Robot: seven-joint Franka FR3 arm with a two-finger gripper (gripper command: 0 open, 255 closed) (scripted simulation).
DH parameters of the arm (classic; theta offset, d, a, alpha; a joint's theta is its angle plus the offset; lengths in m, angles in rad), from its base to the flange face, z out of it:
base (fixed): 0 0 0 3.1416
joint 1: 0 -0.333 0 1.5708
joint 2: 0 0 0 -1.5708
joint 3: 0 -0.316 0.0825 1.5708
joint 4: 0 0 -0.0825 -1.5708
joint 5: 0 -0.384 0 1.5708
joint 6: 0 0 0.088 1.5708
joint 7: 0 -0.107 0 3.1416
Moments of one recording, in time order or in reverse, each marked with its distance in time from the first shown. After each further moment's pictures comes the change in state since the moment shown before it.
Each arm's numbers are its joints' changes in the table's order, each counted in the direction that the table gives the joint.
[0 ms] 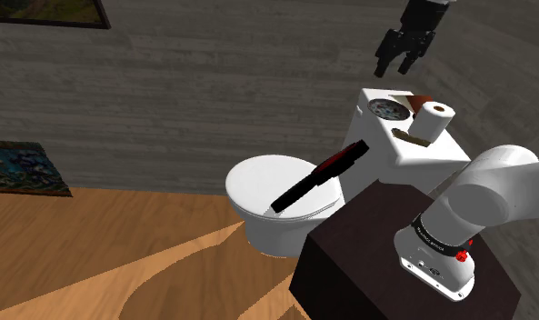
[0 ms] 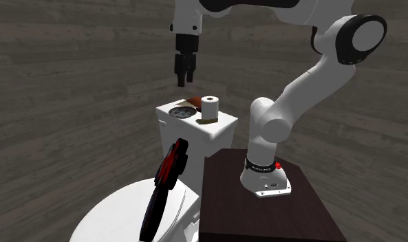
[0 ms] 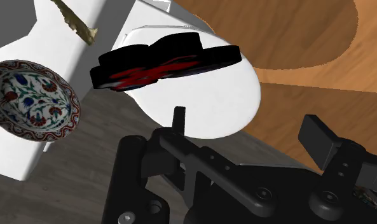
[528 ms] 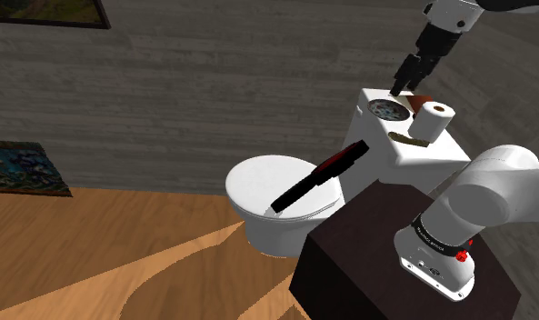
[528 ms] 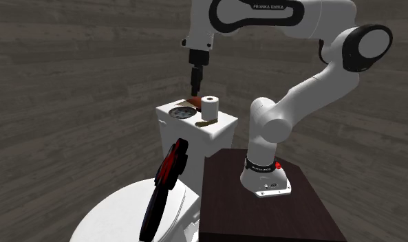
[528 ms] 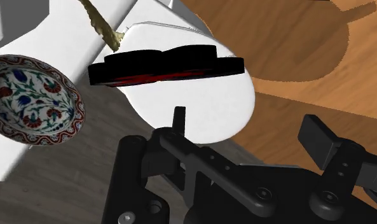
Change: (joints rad) arm -0.005 -0.148 0.144 0.199 0.077 -0.079 0.231
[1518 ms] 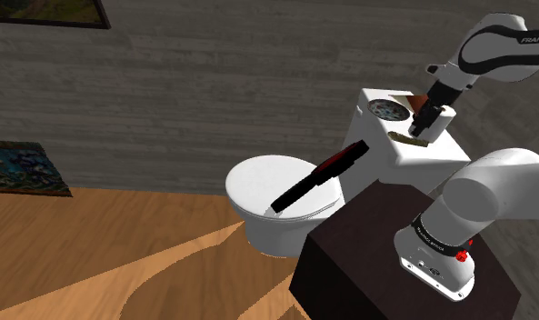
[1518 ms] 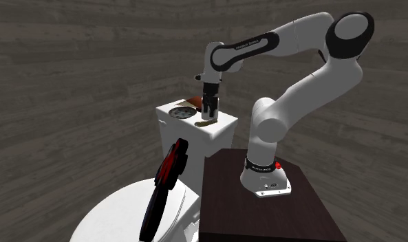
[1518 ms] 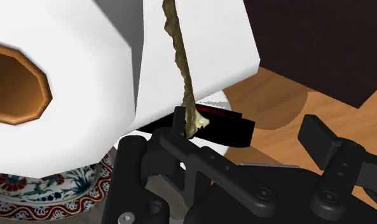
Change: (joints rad) arm 0.146 0.105 0.454 0.230 0.224 -0.266 0.764
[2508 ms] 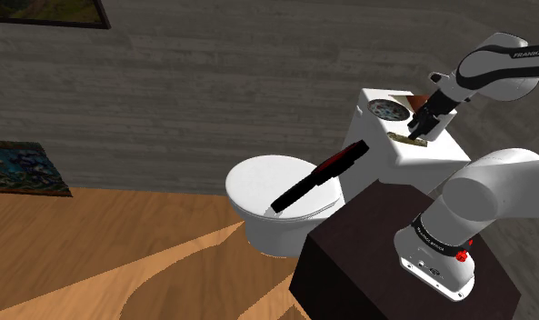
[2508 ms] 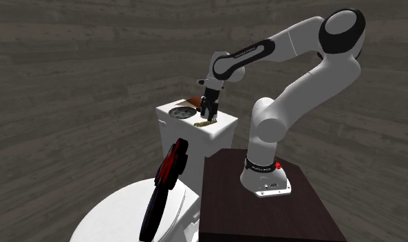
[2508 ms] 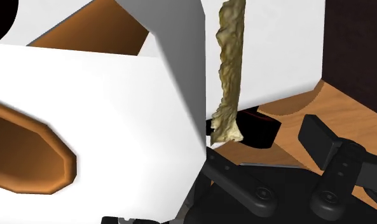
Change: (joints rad) arm 0.010 0.059 0.151 0.055 0.011 -0.242 0.226
